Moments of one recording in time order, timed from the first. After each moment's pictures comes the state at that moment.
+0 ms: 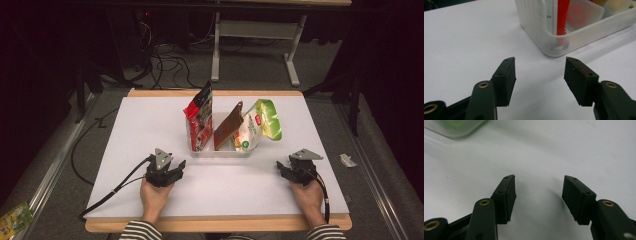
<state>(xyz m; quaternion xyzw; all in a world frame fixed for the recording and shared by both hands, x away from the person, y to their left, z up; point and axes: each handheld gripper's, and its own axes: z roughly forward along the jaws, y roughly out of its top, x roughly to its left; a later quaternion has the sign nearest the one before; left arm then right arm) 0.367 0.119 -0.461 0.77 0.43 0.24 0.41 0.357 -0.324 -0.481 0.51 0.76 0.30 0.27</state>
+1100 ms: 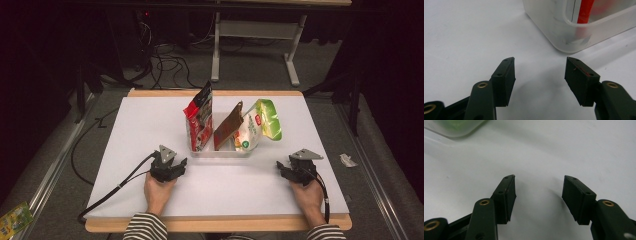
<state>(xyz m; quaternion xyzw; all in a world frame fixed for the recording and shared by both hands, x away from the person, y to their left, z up) 0.391 0.114 -0.483 0.78 0.44 0.23 0.39 0.357 -0.324 -0.481 0.51 0.75 0.30 0.27</state>
